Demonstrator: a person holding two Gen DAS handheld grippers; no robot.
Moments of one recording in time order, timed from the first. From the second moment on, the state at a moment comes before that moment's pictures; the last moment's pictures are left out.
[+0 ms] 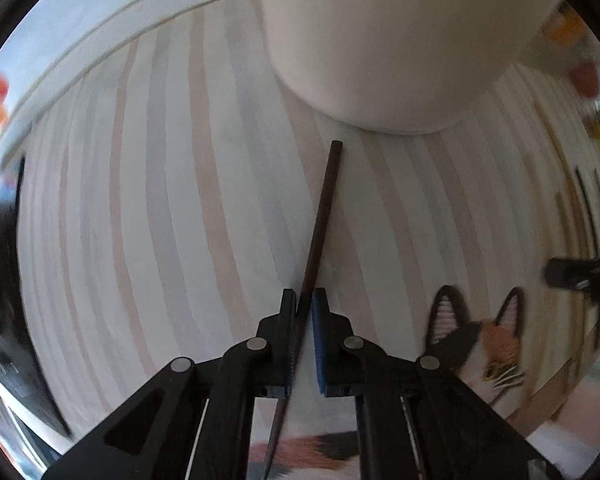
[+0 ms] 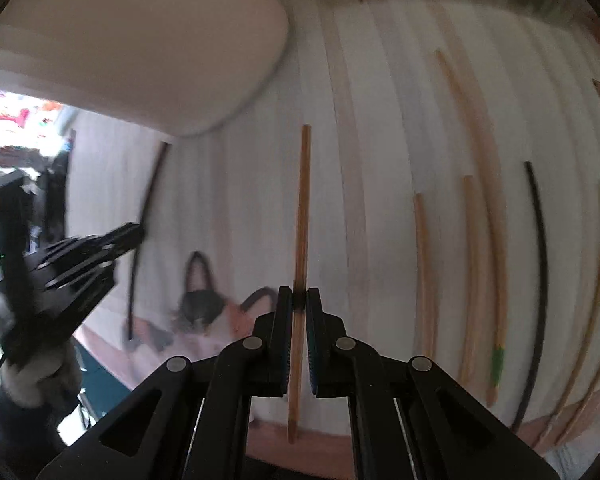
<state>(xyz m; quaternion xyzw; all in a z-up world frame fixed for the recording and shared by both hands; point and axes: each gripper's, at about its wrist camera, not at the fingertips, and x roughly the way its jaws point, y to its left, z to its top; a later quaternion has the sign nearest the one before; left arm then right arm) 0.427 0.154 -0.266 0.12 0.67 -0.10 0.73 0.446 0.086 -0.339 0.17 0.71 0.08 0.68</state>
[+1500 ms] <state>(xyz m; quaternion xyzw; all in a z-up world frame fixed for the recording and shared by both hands) 0.359 0.167 -0.144 0.00 0.57 -0.13 0.81 0.401 0.173 -0.294 0.05 0.61 0.12 0.78</state>
